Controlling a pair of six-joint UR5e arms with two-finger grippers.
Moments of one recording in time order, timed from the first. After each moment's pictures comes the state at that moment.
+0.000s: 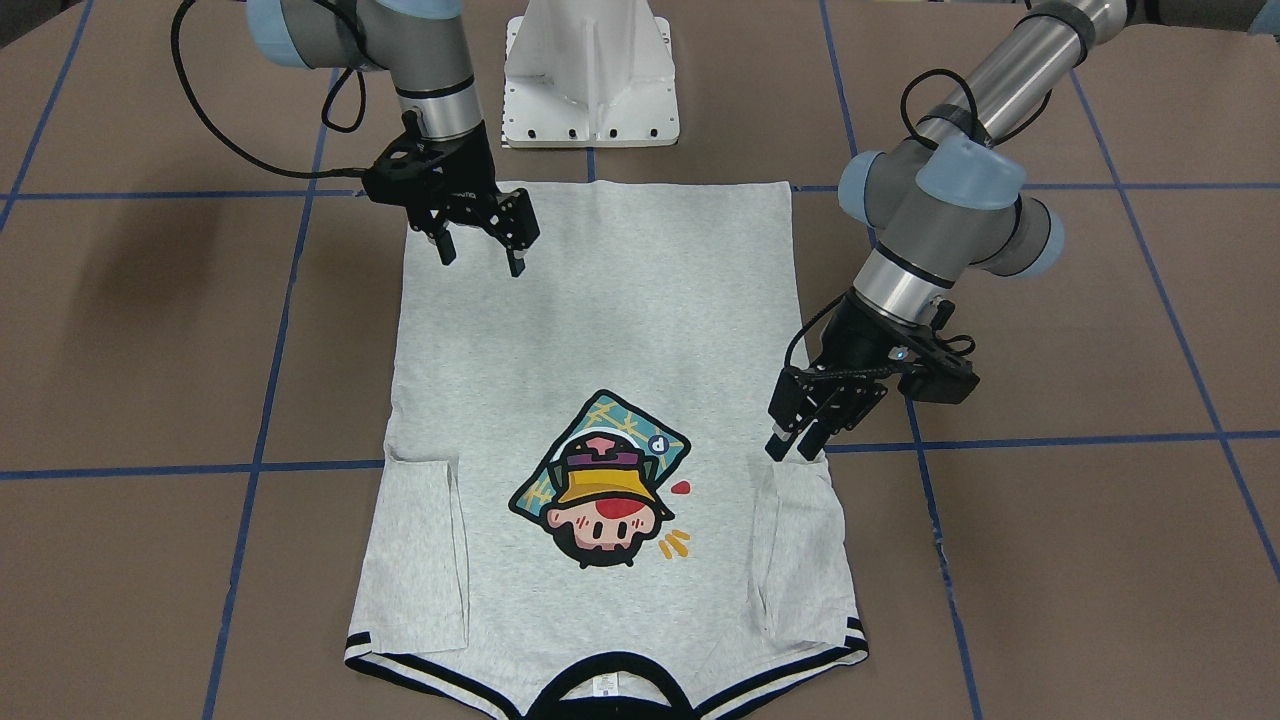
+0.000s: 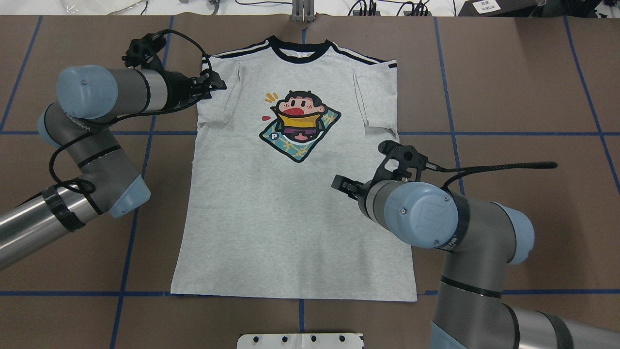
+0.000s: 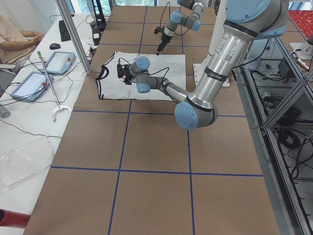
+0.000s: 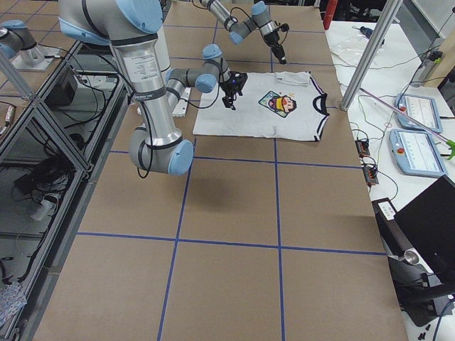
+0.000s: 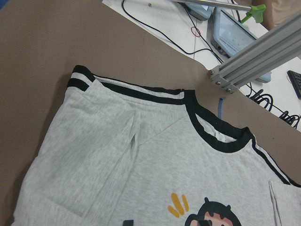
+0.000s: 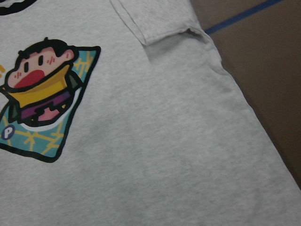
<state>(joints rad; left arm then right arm) -0.76 -2.06 -1.46 -2.53 -1.74 -1.54 0.35 -1.19 2.01 -1.48 1.47 1.80</state>
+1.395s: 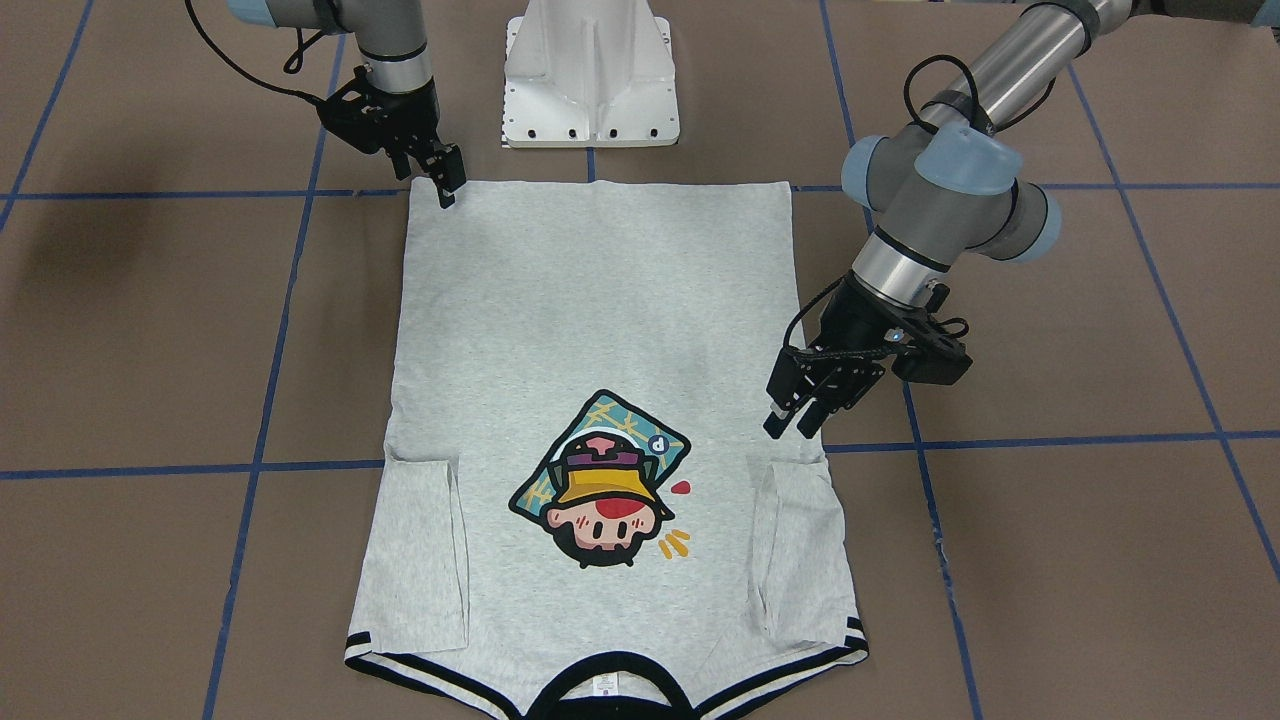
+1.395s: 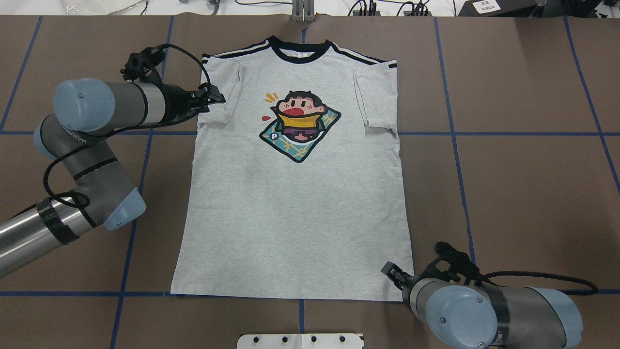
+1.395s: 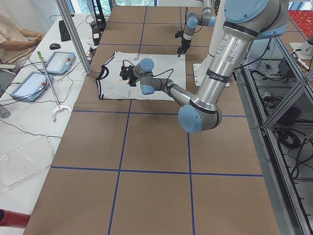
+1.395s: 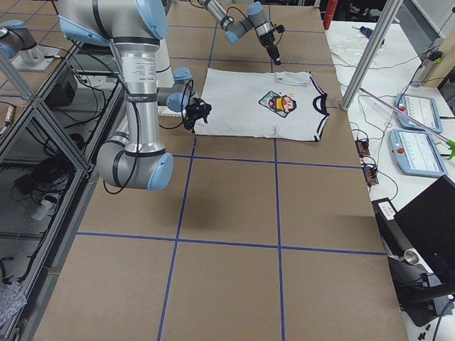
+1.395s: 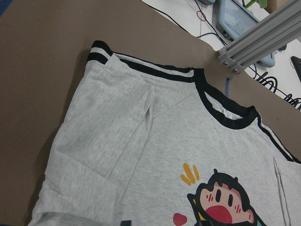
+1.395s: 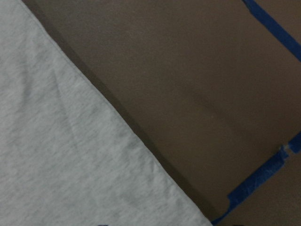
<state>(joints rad) -0.74 -2.03 -1.48 -2.51 -1.74 -1.54 0.09 -1.44 2.09 -1.49 1.46 2.23</state>
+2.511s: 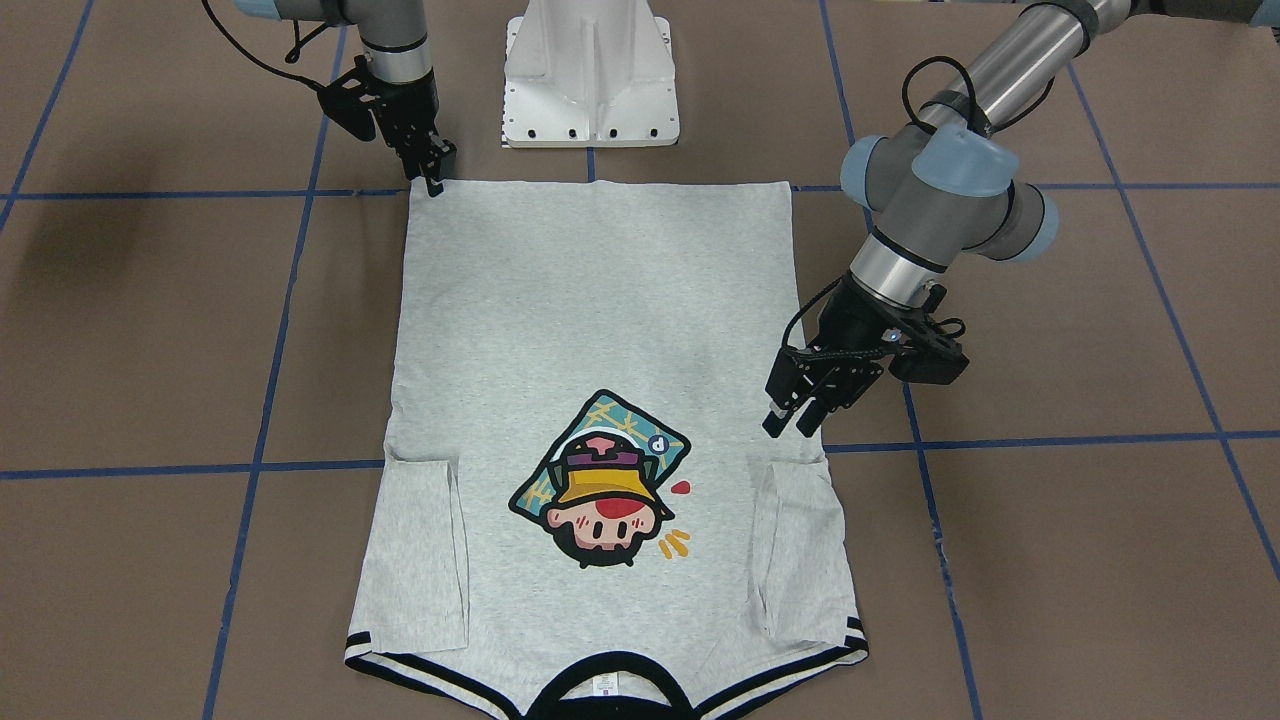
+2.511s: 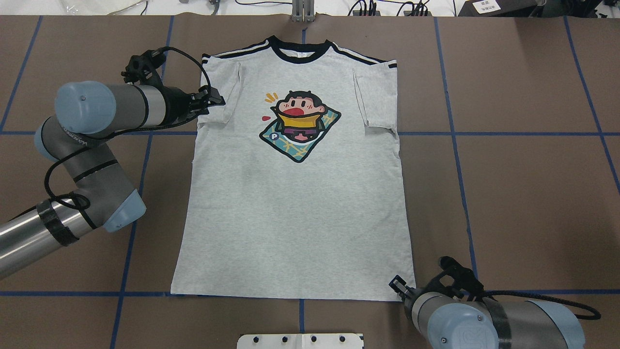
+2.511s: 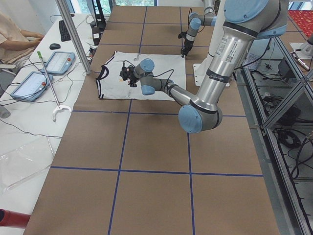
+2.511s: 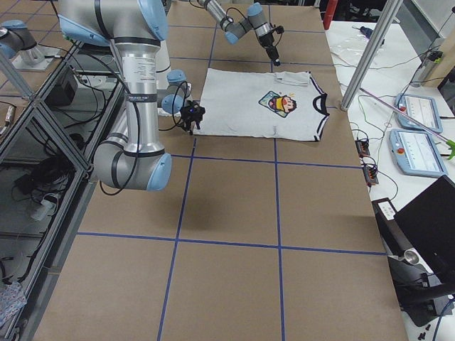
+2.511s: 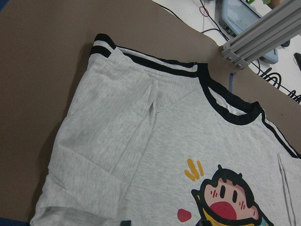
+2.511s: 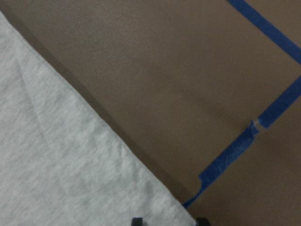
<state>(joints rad) -0.73 -2.03 -1.48 -2.51 -1.74 -1.54 0.05 -1.46 2.09 -1.49 1.43 2.32</state>
